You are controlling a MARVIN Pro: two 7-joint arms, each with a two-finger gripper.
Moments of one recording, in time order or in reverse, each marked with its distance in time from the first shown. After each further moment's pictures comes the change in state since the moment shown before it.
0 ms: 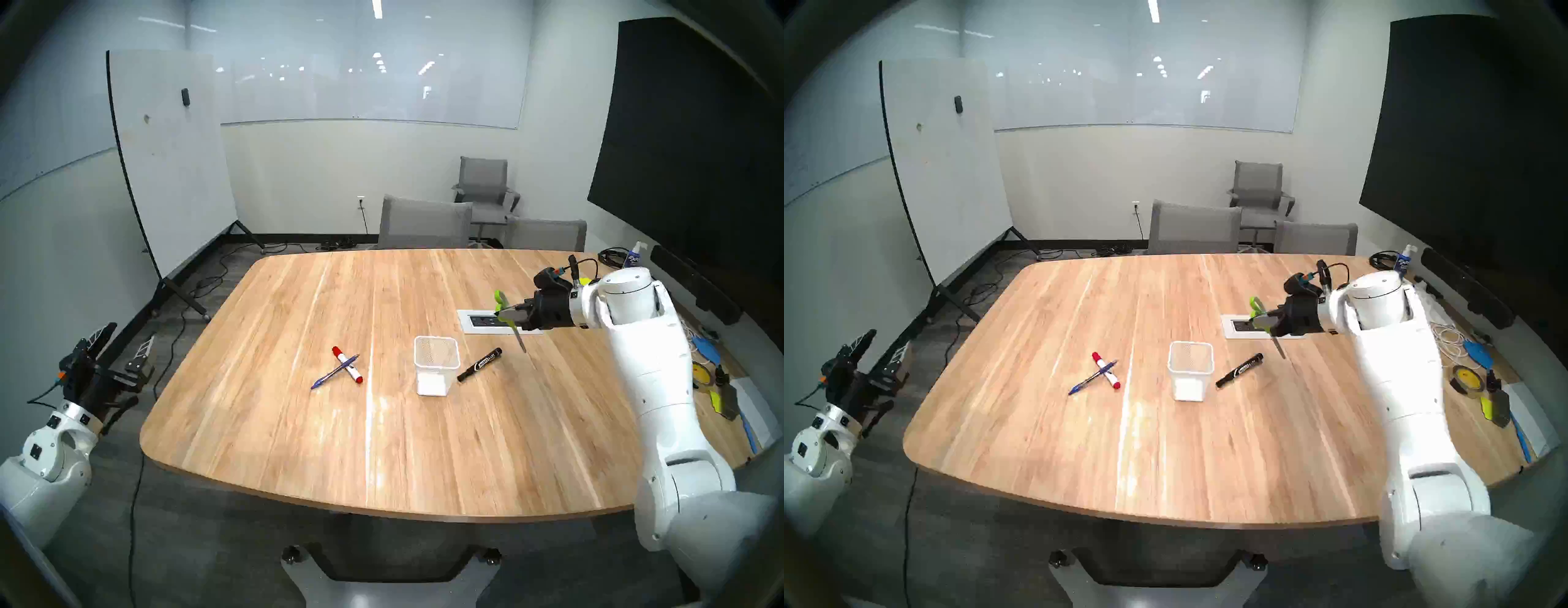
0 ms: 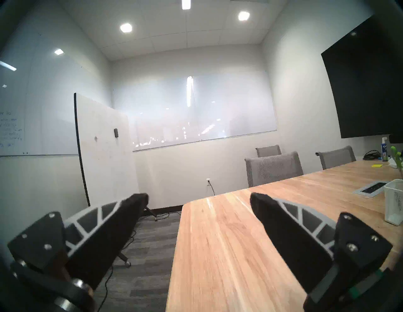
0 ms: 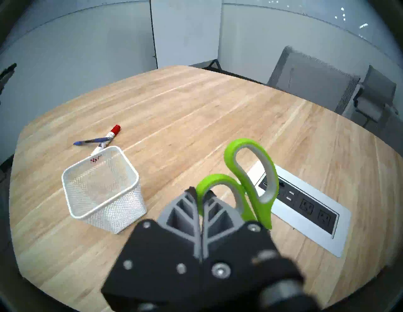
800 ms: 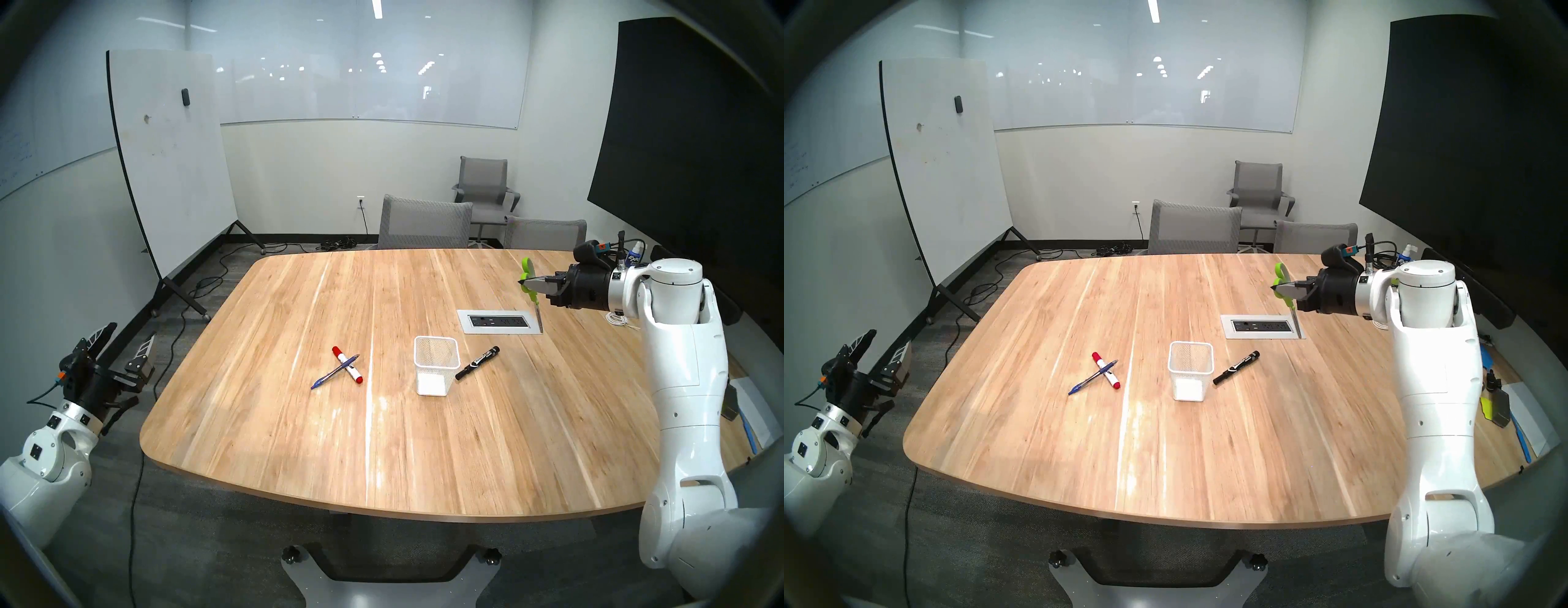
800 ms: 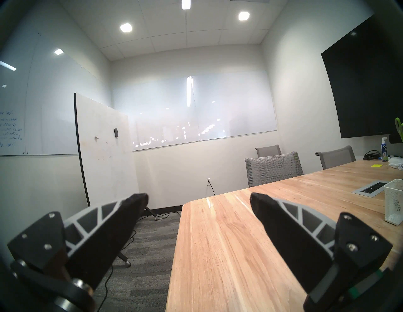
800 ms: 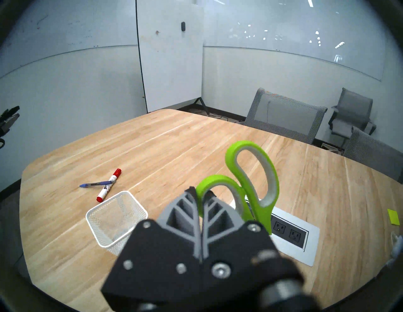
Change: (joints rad) left arm 0.000 0.000 0.001 0.000 0.000 0.000 0.000; right arm -0.130 0.012 0.171 -0.295 0.152 0.116 -0.056
